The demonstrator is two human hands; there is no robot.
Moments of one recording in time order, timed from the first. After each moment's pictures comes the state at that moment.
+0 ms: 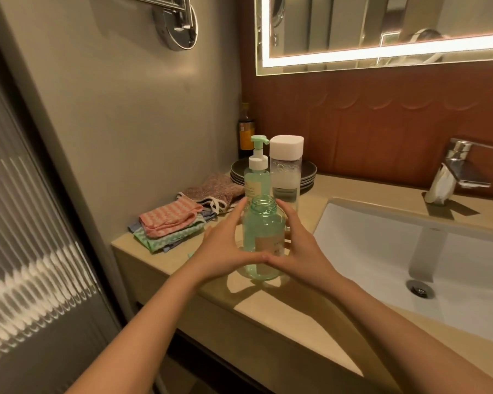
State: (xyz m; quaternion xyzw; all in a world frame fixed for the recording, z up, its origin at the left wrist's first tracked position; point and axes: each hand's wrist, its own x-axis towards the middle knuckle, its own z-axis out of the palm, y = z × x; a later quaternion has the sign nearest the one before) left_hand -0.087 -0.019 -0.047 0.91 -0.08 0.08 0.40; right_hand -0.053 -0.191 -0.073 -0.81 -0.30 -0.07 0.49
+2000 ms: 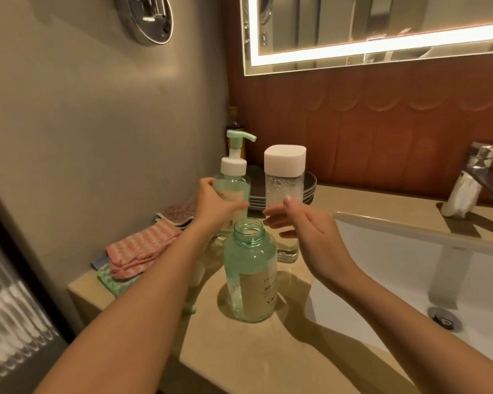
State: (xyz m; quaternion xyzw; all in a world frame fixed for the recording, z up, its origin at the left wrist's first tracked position) left_hand 0.080 0.000 -0.030 0.81 0.06 0.20 0.55; right_hand 0.000 -0.181 -0.029 -0.75 -0.24 -0.14 0.60
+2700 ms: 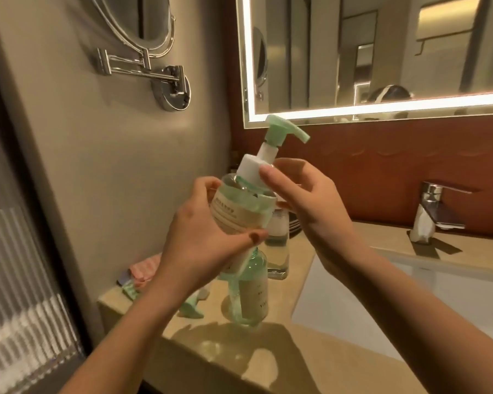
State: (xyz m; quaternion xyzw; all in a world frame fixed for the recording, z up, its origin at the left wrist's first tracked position) left_hand -0.130 -0.042 0.068 0.85 -0.08 0.32 0.42; right_hand -0.098 -0.195 0.086 -0.66 -0.28 -0.15 0.68
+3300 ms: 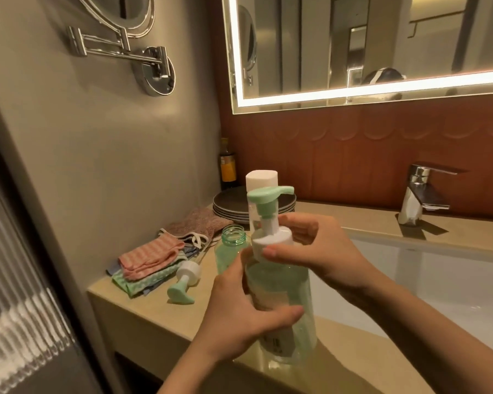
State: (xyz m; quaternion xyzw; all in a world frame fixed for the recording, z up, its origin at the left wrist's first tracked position) left_hand -0.144 -0.080 -0.026 0.81 -0.16 0.14 0.55; right_hand -0.103 -0.236 0.030 -0.72 -0.30 -0.01 0.62
